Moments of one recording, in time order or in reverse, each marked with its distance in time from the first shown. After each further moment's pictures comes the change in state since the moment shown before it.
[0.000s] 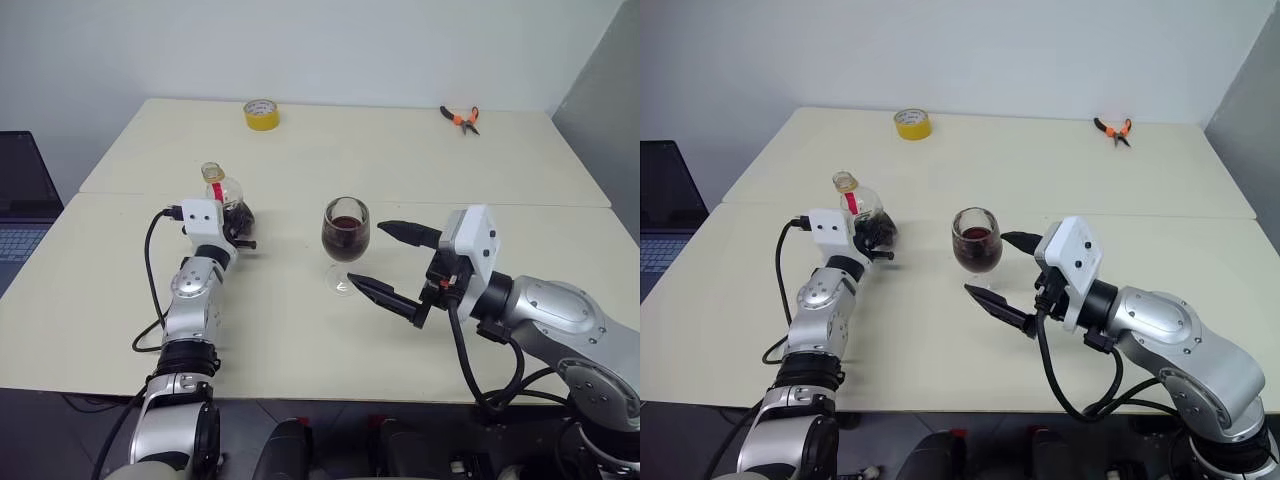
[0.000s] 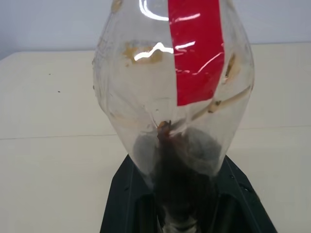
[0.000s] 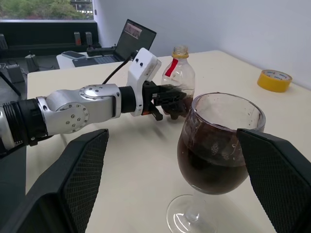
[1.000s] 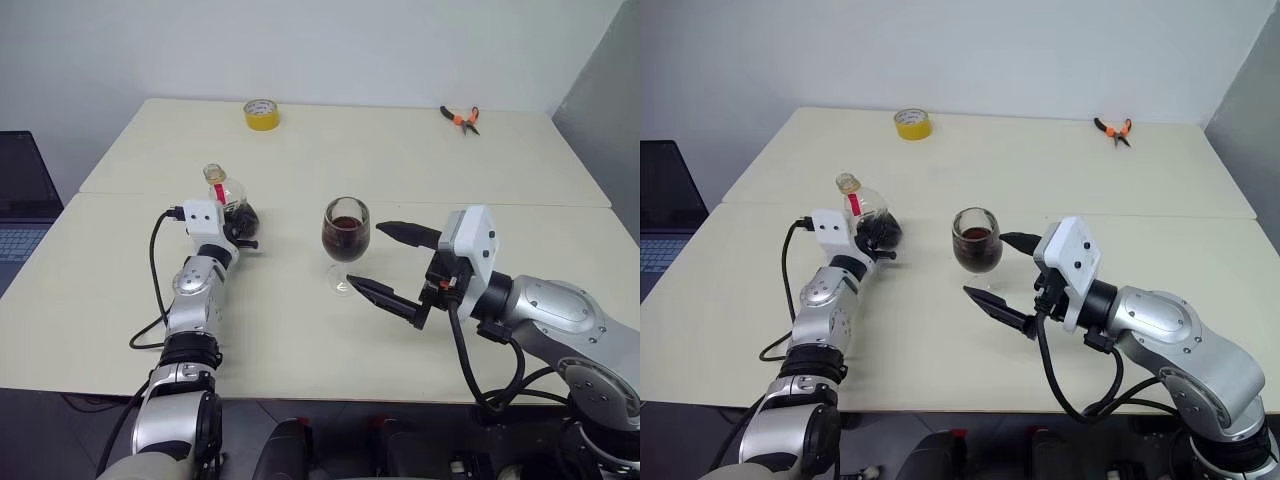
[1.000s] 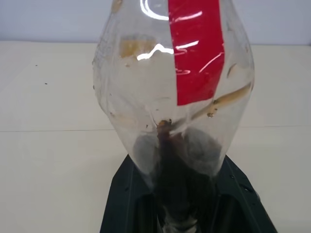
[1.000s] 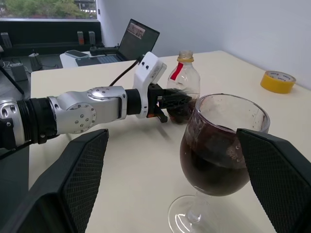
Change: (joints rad) left arm -0.045 0.000 0.022 0.122 -0.033 -0.059 -0.061; right arm 0.007 -0.003 0.003 0.001 -0.007 -0.004 0.016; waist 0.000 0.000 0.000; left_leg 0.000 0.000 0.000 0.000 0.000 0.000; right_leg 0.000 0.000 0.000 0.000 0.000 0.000
